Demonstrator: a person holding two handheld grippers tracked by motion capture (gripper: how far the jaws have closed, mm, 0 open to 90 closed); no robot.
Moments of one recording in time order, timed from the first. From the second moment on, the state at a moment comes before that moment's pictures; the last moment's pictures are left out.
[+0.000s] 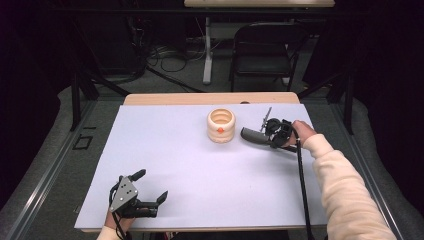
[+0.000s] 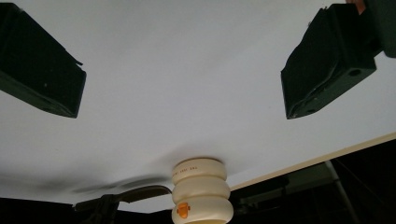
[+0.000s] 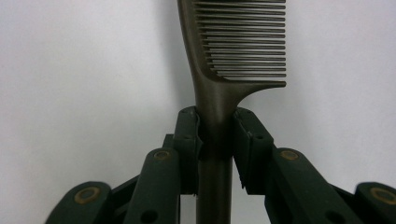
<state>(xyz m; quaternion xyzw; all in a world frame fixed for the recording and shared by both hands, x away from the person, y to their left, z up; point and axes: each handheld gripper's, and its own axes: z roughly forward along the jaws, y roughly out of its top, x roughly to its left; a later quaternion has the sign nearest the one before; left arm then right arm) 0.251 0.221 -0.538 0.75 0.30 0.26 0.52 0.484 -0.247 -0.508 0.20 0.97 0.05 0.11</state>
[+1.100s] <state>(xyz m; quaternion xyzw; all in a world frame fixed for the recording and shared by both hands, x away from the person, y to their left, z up) 0.252 0.221 -0.539 0.76 0.31 0.26 0.52 0.465 -0.252 -0.488 0.26 0.94 0.16 0.14</state>
